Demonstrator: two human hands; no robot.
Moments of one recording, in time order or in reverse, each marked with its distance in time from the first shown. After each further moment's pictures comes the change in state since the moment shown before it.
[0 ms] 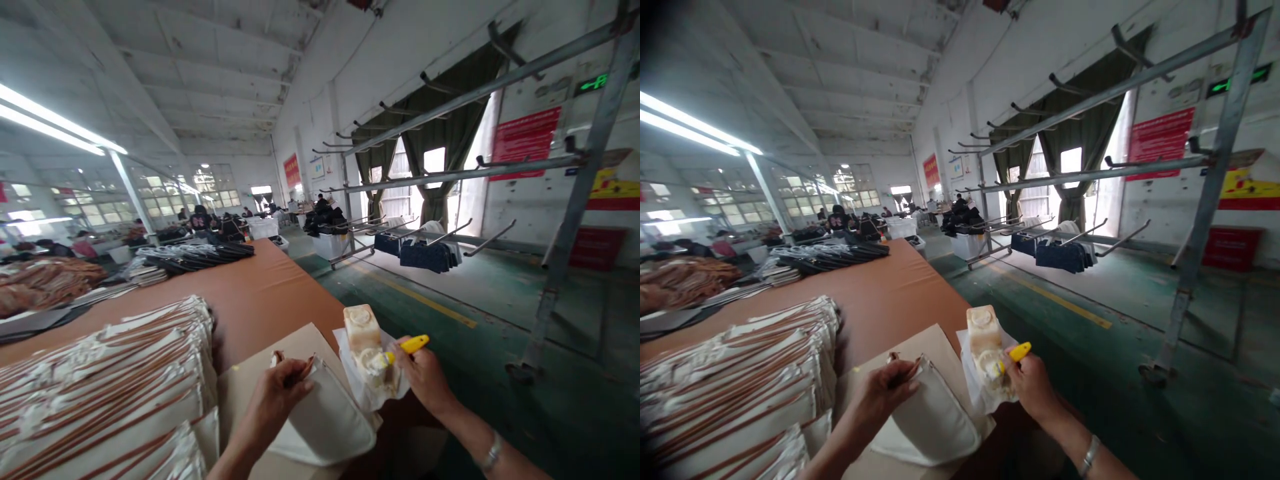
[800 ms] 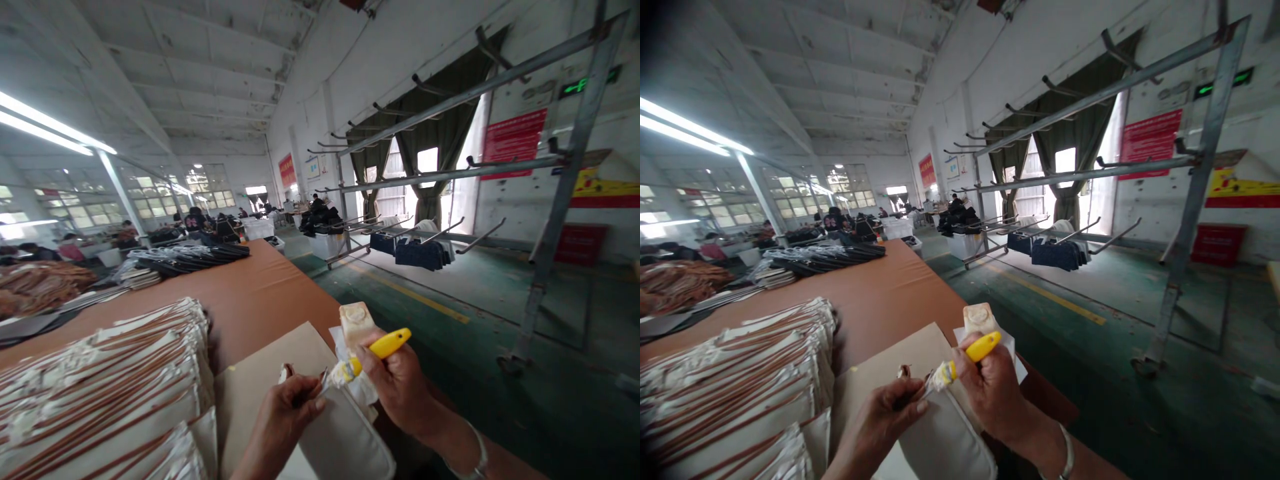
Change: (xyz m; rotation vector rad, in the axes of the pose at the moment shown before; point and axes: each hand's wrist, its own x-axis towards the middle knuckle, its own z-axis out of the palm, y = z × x) left_hand -0.024 0.002 0.028 -0.275 -0.051 -0.112; right_hand -0.011 -0.133 0.013 0.206 -0.002 -0.268
